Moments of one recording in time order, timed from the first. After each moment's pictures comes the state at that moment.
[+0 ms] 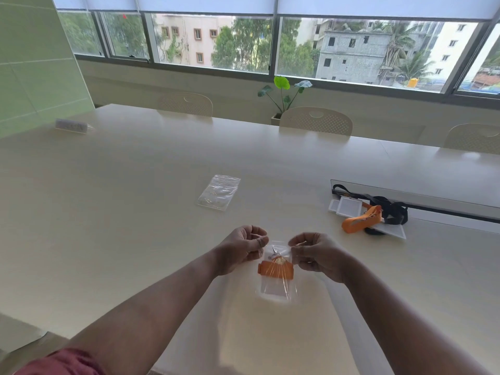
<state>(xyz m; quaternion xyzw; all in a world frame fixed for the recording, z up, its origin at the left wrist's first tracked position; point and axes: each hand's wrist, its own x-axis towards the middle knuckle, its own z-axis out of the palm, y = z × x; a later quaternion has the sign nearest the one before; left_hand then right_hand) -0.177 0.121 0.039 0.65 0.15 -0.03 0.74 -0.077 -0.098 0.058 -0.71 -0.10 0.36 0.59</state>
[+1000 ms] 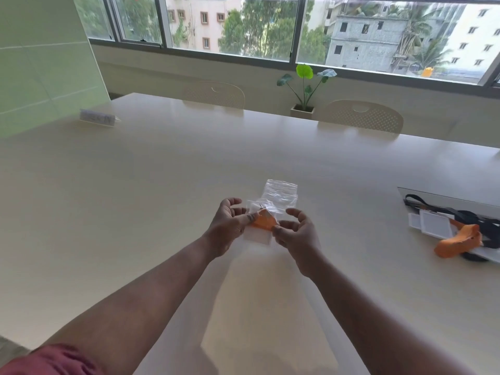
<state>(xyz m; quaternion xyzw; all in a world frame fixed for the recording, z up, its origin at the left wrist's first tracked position) -0.175 0.346 0.032 0.60 0.21 0.13 0.76 -0.110 0.166 0.028 -0.68 -0.09 0.19 0.70</state>
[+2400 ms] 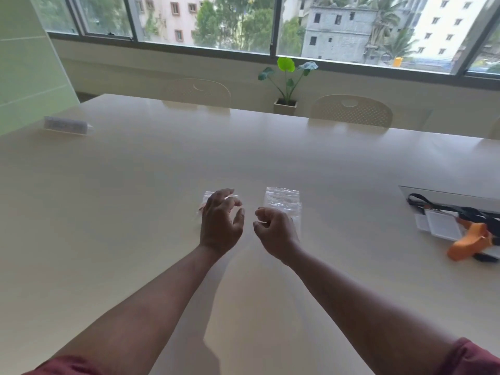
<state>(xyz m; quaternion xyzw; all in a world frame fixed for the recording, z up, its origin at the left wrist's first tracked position) -0.132 0.412 0.017 0.89 0.12 0.34 0.28 -0.081 0.261 0.032 -0.86 -0.21 0.03 0.46</state>
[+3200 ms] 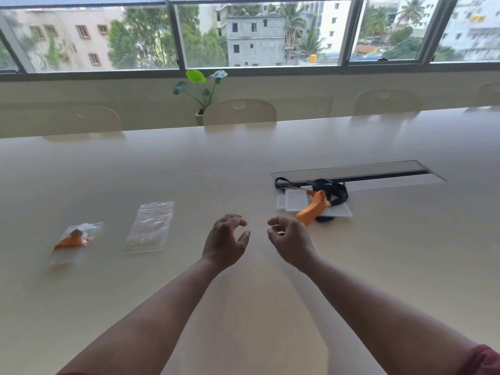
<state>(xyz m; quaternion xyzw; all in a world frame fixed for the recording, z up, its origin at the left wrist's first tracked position) -0.045 0.101 0.026 0.93 -0.02 0.16 0.33 -0.020 -0.090 0.032 -0.88 -0.08 -0.05 0.46</state>
